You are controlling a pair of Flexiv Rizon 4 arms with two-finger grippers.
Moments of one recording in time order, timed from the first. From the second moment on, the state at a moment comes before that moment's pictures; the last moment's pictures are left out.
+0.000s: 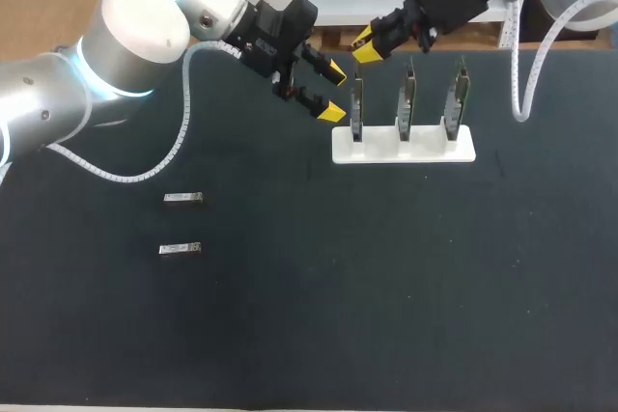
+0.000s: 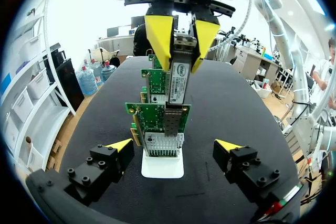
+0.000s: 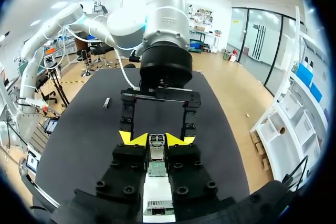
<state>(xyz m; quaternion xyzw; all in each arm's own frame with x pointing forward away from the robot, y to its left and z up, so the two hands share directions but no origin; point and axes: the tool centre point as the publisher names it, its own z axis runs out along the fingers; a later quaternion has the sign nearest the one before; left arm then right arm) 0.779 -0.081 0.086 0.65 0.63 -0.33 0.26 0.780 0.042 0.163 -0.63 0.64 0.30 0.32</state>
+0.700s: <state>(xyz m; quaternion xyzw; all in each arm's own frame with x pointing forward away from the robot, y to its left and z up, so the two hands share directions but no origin) 0.779 -0.081 0.086 0.65 0.63 -0.33 0.26 0.780 0.042 0.163 -0.63 0.64 0.30 0.32</state>
